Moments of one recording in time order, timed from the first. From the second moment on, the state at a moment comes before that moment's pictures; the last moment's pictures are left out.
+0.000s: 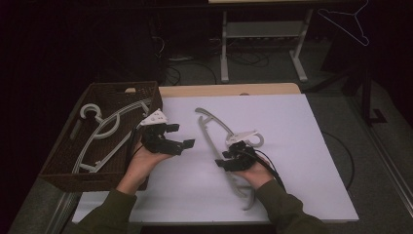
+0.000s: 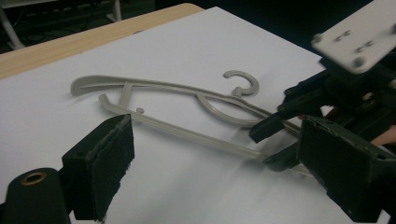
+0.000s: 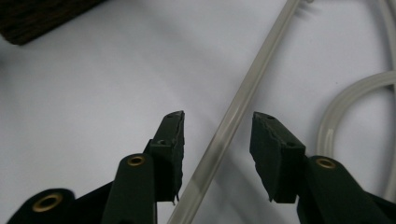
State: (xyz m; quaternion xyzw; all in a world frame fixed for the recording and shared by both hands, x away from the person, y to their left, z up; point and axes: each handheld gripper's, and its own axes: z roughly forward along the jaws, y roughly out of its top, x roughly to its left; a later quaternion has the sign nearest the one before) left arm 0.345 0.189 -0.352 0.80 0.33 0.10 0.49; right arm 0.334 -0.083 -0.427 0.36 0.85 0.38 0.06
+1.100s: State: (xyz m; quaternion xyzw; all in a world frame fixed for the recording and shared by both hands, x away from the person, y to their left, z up) left arm 0.344 0.184 -0.359 0.81 0.32 0.10 0.48; right arm 0.298 -0.132 -0.430 0.23 0.91 0.33 0.02
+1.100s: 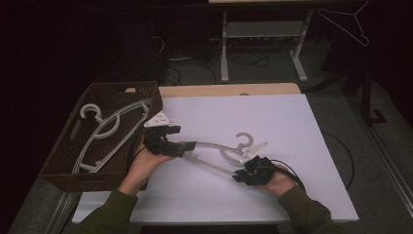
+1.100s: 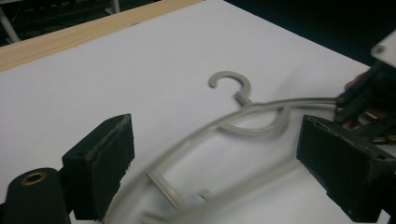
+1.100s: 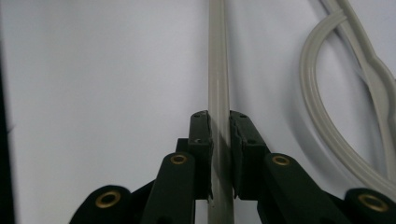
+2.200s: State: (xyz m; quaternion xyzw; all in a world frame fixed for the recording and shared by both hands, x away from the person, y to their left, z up) left arm 0.349 0.169 -0.387 0.84 0.31 0.09 0.44; right arm 0.276 -0.233 -0.424 0.38 0.86 0.33 0.05
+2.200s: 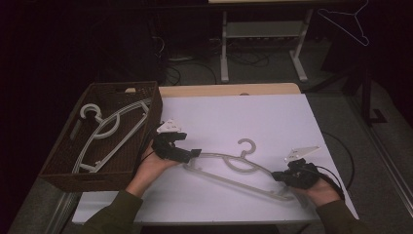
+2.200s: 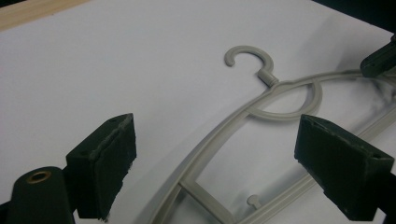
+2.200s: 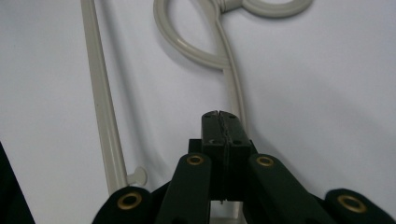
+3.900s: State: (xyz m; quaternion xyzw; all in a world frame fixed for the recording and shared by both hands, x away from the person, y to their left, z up) left arm 0.386 0.131 -0.410 0.85 0.30 0.06 0.43; right arm 0.275 -0.282 -0.418 0.45 0.82 0.33 0.14
